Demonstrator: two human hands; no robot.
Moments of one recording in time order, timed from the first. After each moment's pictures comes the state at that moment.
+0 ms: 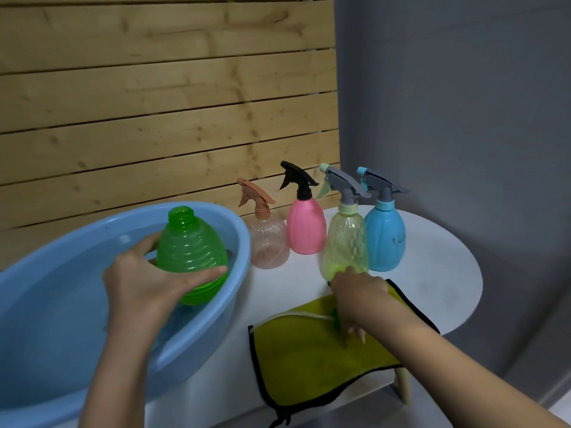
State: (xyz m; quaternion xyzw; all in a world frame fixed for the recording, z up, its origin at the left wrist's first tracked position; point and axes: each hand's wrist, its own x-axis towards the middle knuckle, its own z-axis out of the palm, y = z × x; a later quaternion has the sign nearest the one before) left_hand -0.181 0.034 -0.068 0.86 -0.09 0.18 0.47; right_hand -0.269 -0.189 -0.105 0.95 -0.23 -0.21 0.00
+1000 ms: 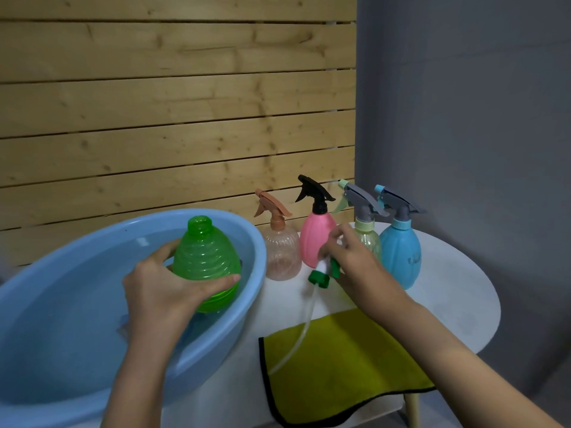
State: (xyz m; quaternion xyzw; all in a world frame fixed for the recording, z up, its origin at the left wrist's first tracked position) left_hand -0.179 0.036 -0.071 0.85 -0.07 0.20 0.49; right_hand -0.238 -0.223 -0.122 0.95 0.02 0.28 -0.12
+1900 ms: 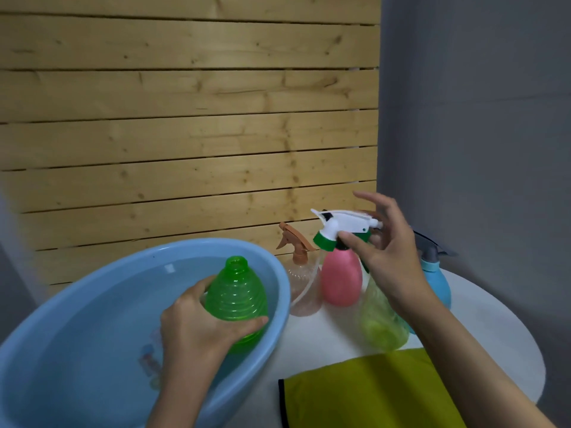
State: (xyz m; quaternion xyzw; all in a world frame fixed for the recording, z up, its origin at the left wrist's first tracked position) left_hand -0.183 0.032 -0.072 0.85 -0.08 0.19 0.48; right_hand -0.233 -0.198 -0.032 0.69 0.04 0.39 -0.61
